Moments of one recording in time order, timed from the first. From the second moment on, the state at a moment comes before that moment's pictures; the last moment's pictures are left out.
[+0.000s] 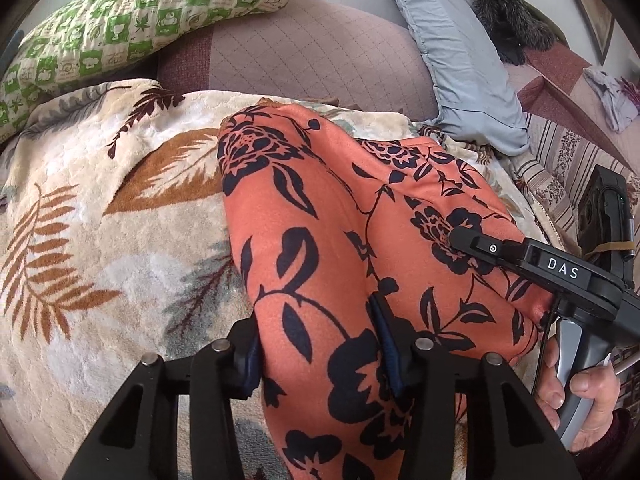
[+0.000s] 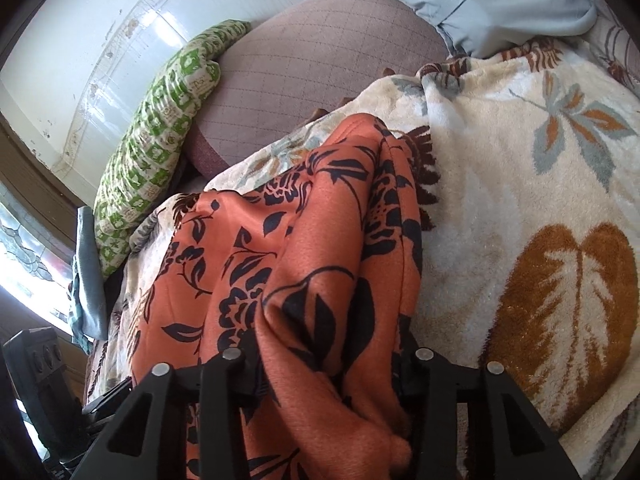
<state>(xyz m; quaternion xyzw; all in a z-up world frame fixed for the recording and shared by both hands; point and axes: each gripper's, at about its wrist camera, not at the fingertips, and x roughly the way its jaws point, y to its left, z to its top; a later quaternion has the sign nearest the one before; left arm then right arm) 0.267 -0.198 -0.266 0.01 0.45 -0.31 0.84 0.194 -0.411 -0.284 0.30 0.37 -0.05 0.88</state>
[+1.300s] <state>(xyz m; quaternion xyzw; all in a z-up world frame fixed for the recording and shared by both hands) 0.242 -0.102 -0.200 0.03 0.38 -0.20 0.90 0.205 -0.305 -0.249 0.26 0.34 0.06 0.90</state>
